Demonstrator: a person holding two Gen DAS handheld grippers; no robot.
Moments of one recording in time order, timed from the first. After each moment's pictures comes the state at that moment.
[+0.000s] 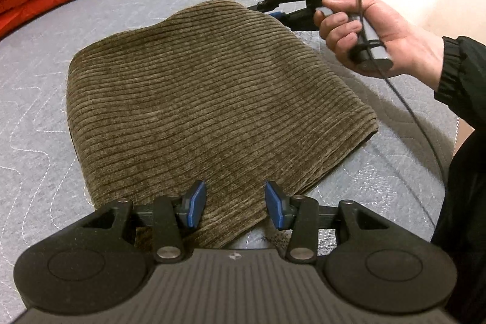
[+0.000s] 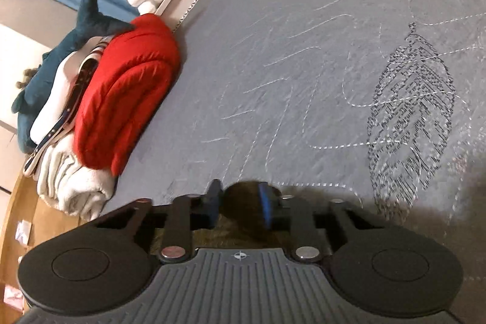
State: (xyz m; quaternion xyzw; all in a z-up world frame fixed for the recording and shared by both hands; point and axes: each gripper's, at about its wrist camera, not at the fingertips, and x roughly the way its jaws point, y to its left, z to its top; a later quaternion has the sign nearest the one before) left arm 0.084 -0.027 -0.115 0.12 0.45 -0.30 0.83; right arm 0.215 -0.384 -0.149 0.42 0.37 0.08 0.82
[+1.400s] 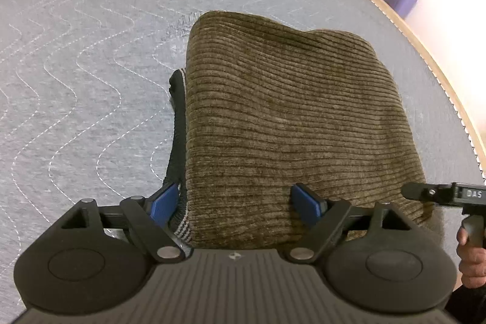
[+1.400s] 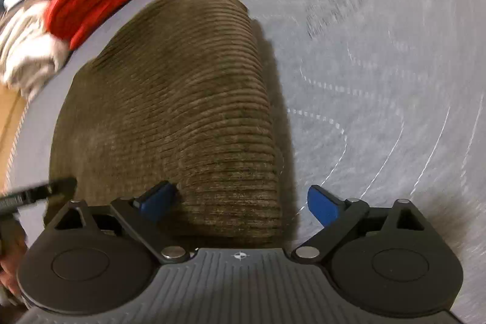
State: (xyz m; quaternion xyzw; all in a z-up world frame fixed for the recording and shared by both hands) left arm 0.139 0.050 -0.123 -0.05 0.49 -0.14 0.86; right arm 0.050 -0.329 -0.123 0.25 0.50 0.06 0.82
